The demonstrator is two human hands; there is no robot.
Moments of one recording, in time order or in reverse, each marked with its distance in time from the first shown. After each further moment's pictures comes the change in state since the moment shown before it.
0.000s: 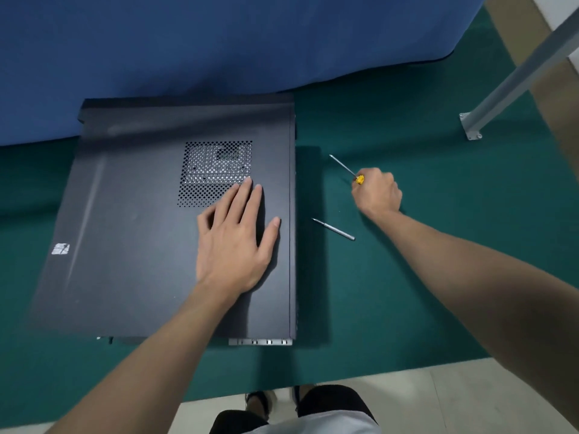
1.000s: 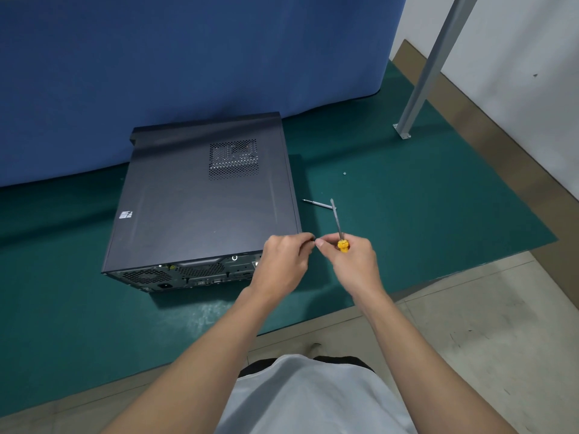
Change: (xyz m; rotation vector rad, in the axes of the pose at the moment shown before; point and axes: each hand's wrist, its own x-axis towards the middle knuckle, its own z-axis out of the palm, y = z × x) left_hand -0.141 0.042 -0.035 -0.586 -0.026 0.268; right_hand -0.315 0.005 -0.060 0.861 -0.053 0.093
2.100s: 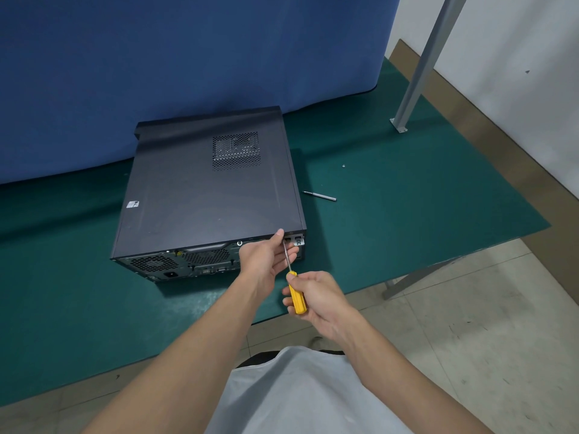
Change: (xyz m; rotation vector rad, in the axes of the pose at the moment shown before) left_hand -0.020 -0.025 0.003 -1.228 0.196 -0.997; right_hand -0.067 0.015 0.043 0.427 -0.363 0.513
